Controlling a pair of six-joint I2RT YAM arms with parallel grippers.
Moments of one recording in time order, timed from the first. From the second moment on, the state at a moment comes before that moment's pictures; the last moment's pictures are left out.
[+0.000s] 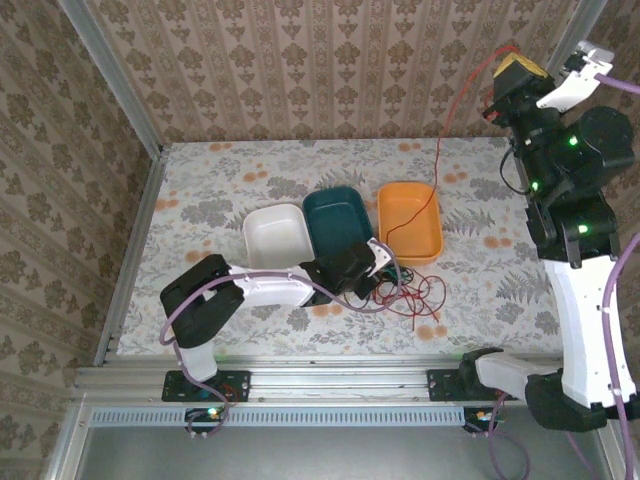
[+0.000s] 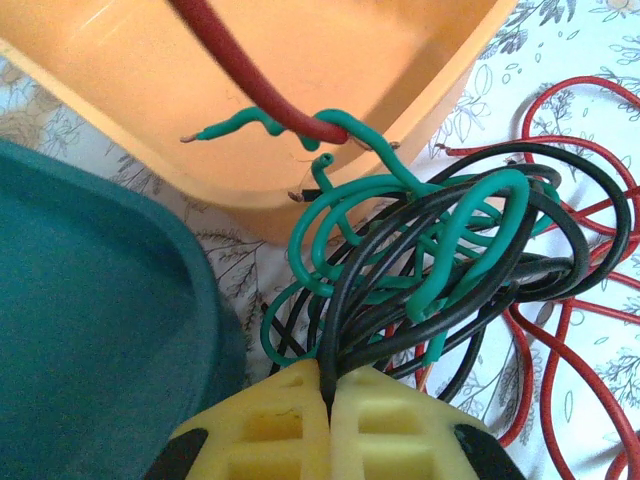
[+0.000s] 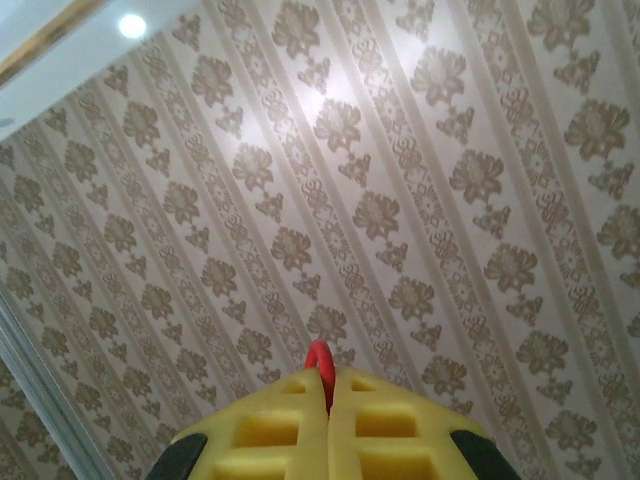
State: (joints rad) left arm -1.11 1.79 1.01 0.08 -0.15 -0.01; right arm 0.13 1.17 1.76 -0.31 0.05 0.42
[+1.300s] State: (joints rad) left arm -1.11 1.77 0.99 0.07 -0.18 -0.01; right arm 0.05 1.26 1.52 -0.35 -0.11 0.63
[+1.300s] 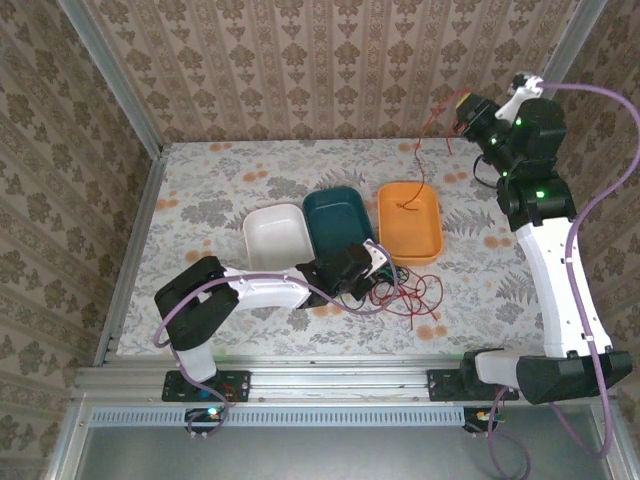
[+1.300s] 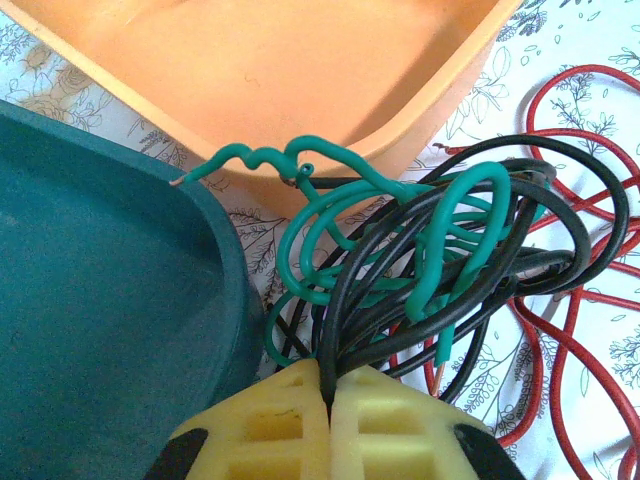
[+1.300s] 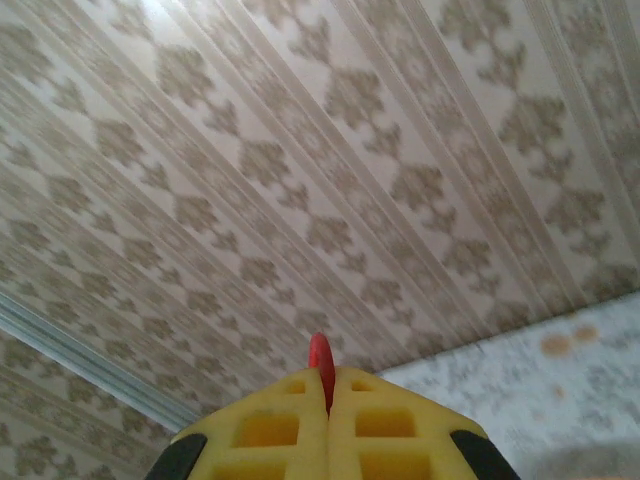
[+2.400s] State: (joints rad) left arm -1.12 1.77 1.00 0.04 -0.19 -0.01; right arm 0.26 1.40 1.02 -0.33 0.26 0.63
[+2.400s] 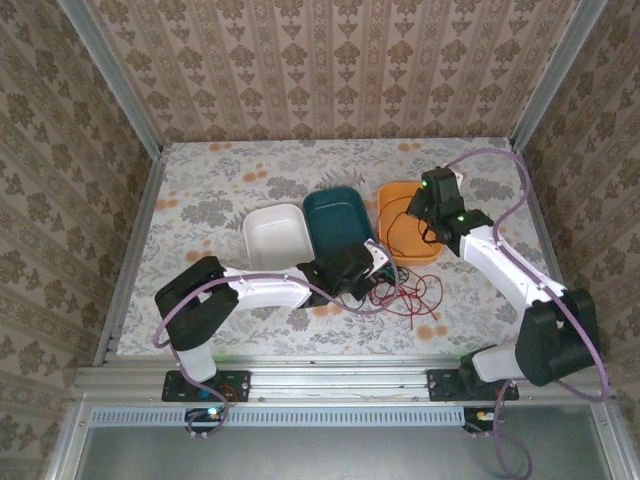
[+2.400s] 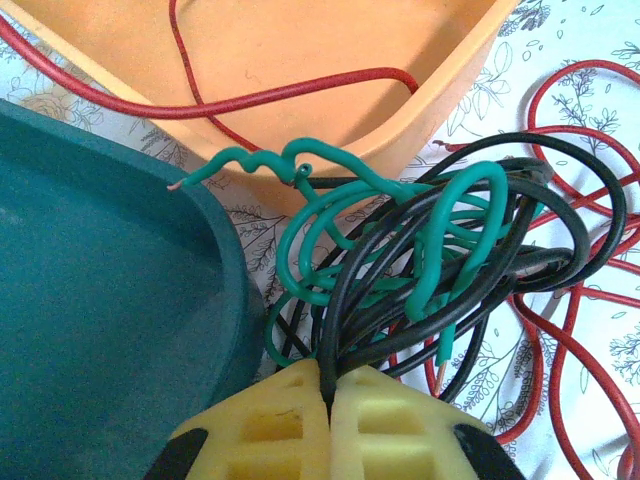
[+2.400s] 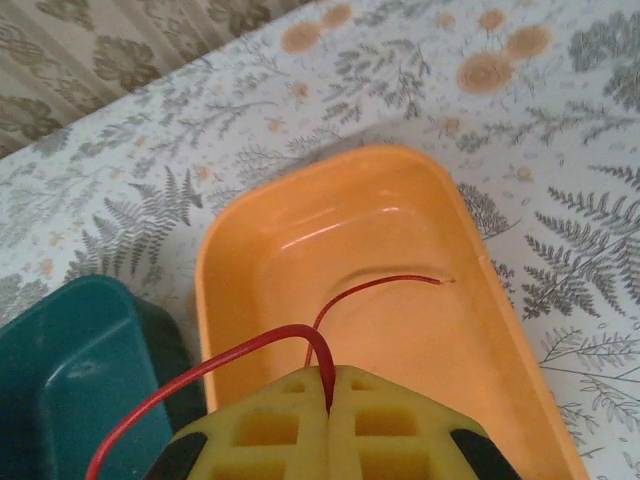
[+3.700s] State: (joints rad) left arm -1.12 1.77 1.02 0.01 -0.21 -0.01; right arm 0.29 1.81 1.19 -0.55 0.50 1.10
